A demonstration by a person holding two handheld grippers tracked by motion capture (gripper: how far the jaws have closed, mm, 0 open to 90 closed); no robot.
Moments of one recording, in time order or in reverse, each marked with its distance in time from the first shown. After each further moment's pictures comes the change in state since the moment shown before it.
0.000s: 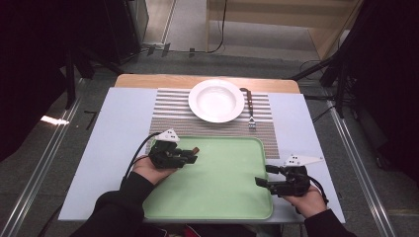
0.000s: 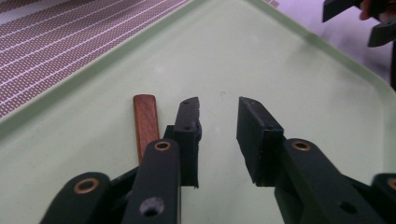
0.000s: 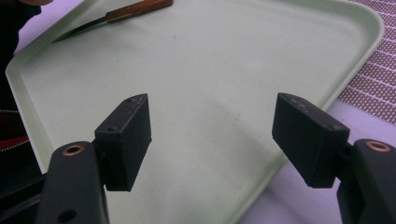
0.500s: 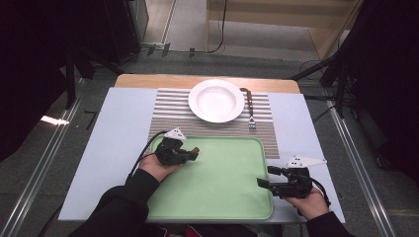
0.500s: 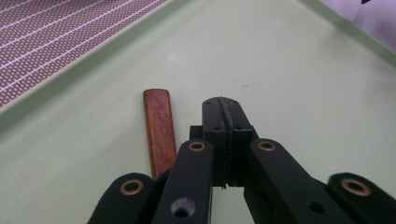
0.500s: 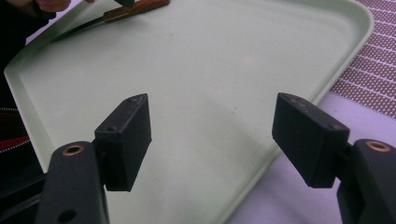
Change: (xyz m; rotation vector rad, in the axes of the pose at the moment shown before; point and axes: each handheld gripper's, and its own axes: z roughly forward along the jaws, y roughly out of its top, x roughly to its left) left arm 0.012 0.002 0.020 0.062 0.013 -0.016; right arm 0.000 -0.004 -0.005 -0.010 -0.011 0.007
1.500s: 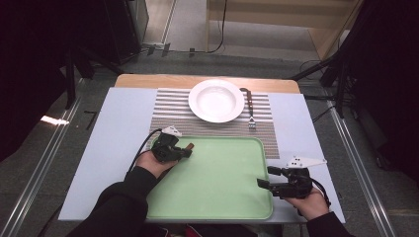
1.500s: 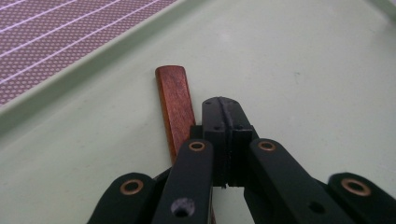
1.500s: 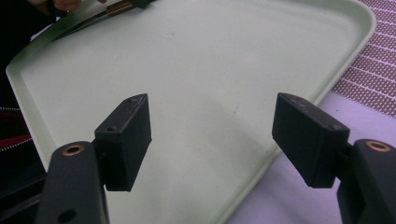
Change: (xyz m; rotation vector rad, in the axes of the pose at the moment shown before) left arm 0.024 -0.007 0.002 0.036 0.072 -0.070; right arm 0.001 0.000 0.000 0.003 0.006 -0.004
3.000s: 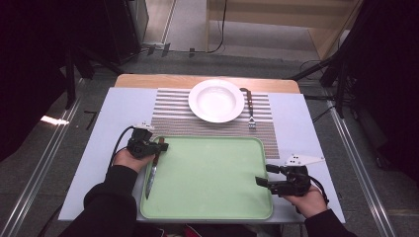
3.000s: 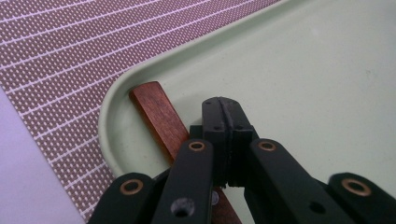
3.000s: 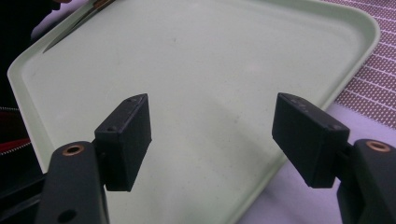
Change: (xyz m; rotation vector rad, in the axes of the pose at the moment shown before) left arm 0.048 -0.029 -0.041 -0.054 0.087 -0.149; right arm -0.001 0.006 0.004 -0.004 0.007 -0.011
